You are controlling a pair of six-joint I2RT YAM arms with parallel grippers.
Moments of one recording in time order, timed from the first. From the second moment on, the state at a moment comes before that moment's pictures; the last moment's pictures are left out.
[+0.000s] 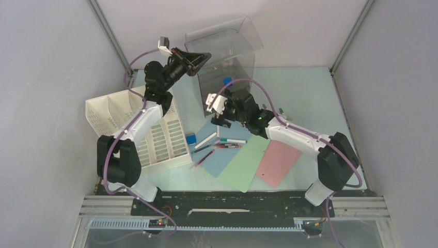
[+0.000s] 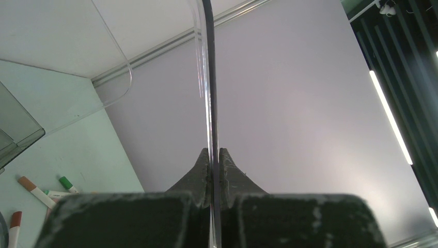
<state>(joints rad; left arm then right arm) -0.23 1.57 1.26 0.65 0.55 -1.39 0.79 1.65 1.25 0.03 0.01 -0.67</state>
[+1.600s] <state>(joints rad) -0.23 1.57 1.26 0.65 0.55 -1.39 0.07 1.91 1.69 0.71 -1.14 1.30</state>
